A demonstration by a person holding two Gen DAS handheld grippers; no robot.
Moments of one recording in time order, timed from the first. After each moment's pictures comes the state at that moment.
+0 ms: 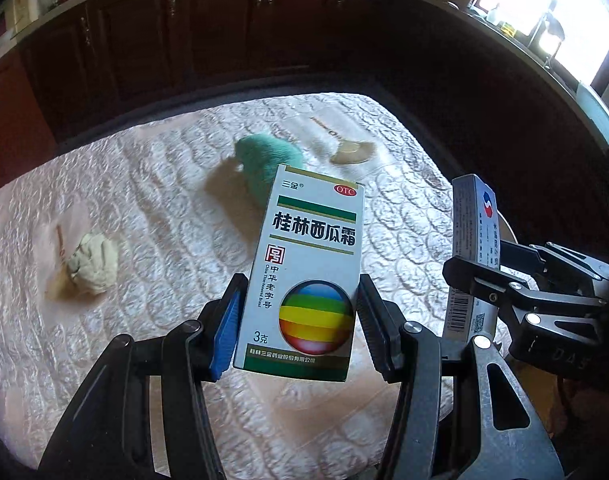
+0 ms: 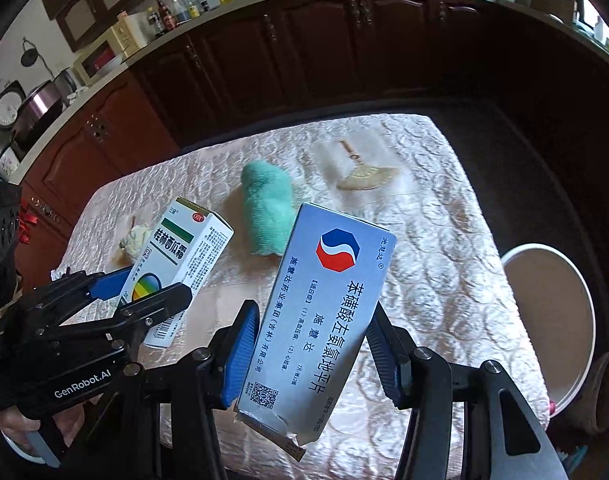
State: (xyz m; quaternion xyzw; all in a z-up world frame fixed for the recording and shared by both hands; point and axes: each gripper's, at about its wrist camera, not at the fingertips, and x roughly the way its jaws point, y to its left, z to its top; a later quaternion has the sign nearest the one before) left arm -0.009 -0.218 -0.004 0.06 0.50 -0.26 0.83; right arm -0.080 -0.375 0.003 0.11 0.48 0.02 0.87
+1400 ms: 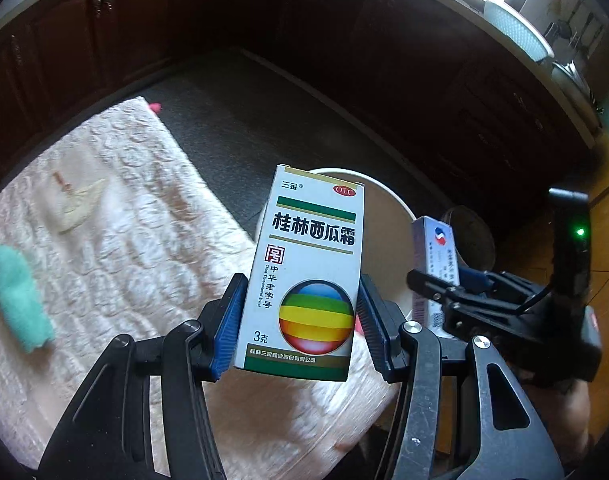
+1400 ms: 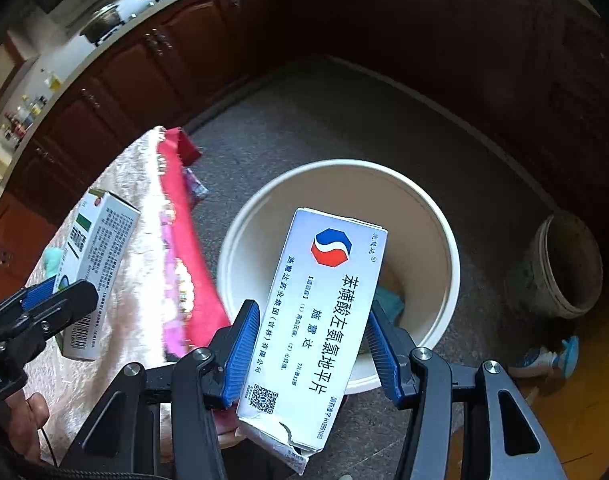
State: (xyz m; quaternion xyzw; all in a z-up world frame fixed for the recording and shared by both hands) left arm -0.055 -0.468 -0.018 0.12 0.51 -0.42 0.74; right arm -0.192 -0.624 -0.052 0.25 0.48 -0.19 0.82
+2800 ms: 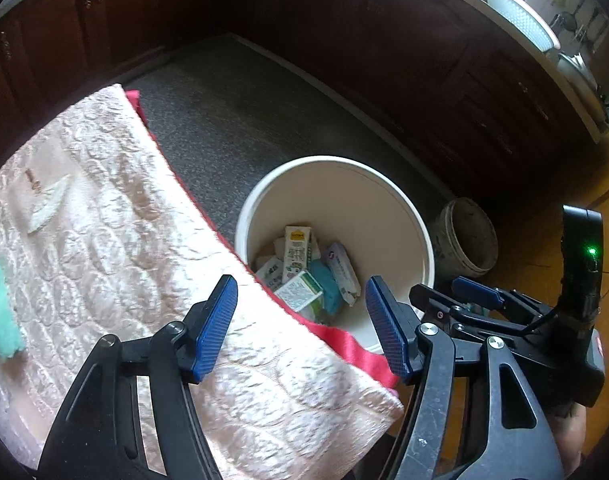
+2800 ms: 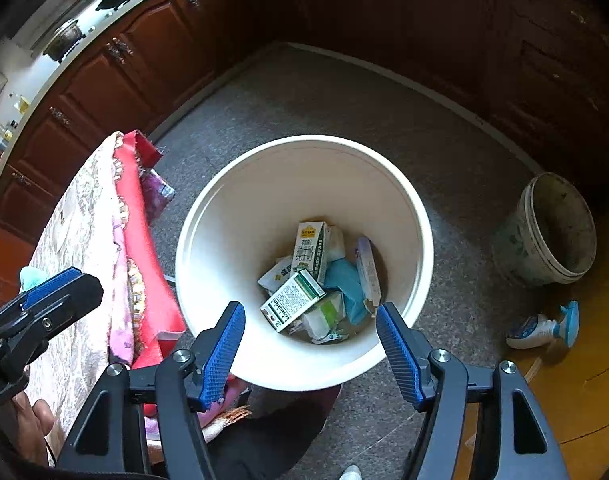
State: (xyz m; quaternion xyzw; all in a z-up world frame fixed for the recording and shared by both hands) left arm -0.029 -0.500 -0.061 0.13 0.52 -0.41 0.74; right arm -0.201 -0.641 -0.078 0.28 0.49 -0.23 0.79
